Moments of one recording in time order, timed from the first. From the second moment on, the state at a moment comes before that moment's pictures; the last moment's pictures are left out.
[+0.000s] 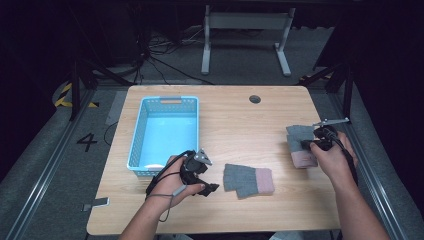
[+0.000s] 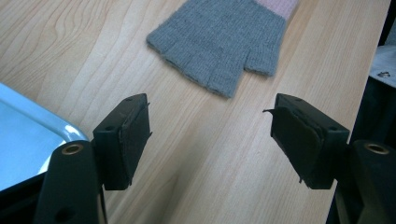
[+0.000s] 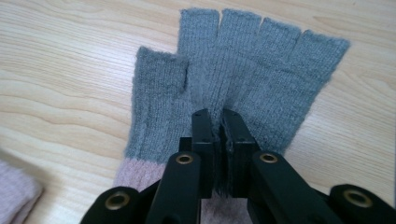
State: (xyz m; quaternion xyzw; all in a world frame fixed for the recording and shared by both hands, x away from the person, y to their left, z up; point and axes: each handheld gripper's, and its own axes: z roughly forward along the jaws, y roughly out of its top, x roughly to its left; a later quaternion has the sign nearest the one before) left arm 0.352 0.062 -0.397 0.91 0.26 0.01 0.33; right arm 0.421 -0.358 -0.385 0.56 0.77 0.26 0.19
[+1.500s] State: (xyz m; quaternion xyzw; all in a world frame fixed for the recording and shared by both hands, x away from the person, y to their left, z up) left arm 0.350 0.060 -0.394 0.91 0.26 0.00 0.31; right arm 0.375 -0.278 -0.349 0.37 0.86 0.33 0.12
